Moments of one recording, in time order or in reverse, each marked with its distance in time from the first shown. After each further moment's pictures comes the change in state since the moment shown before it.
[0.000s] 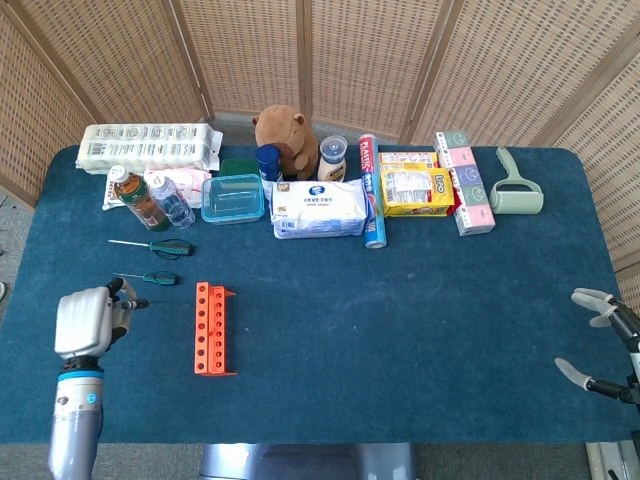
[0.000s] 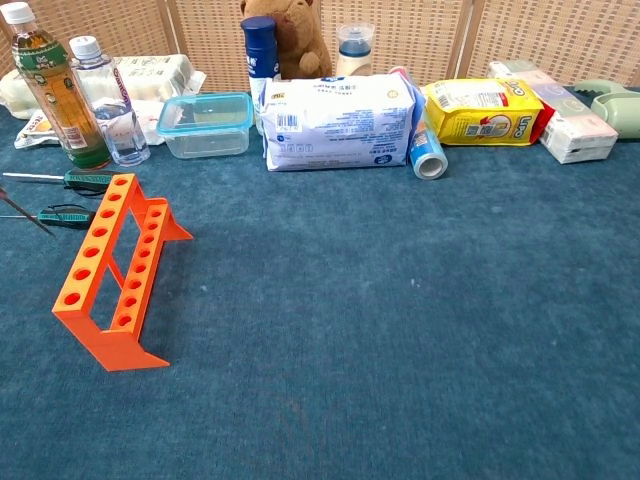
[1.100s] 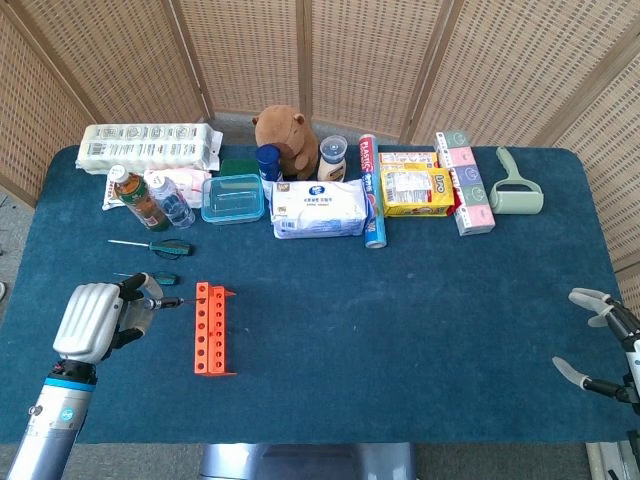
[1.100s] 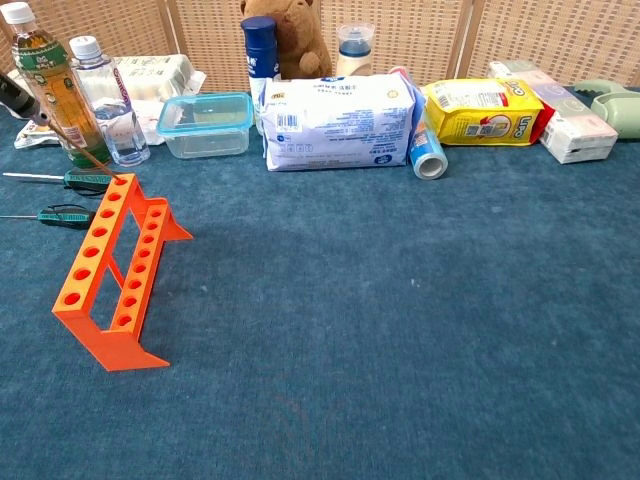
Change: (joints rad) left arm 0.005 0.249 0.013 -0.213 0.223 -0.174 -0.261; right arm 0.000 -0.005 0.002 -0.011 0.006 -0.006 -0.027
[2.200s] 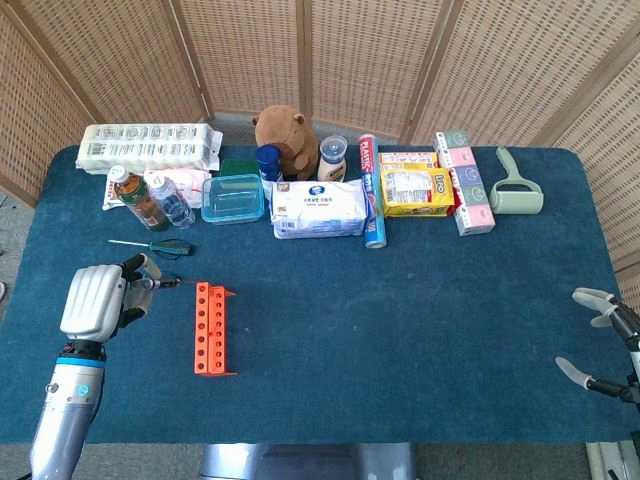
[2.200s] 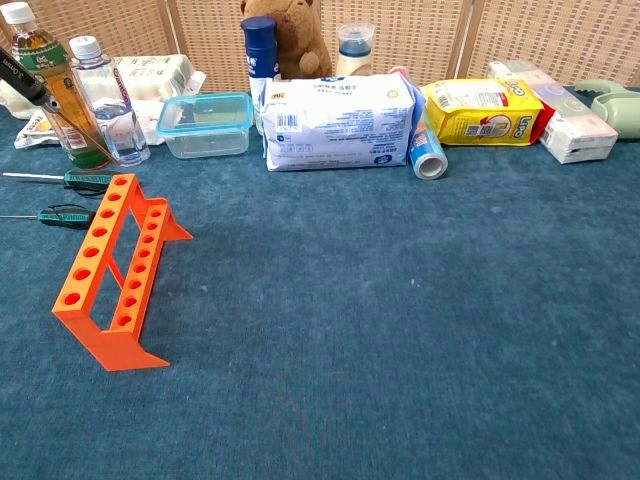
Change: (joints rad) left arm -0.062 -0.096 -0.082 0.070 -0.135 0.040 0.106; right arm -0.002 0.008 0.000 0.003 0.004 -0.002 0.023
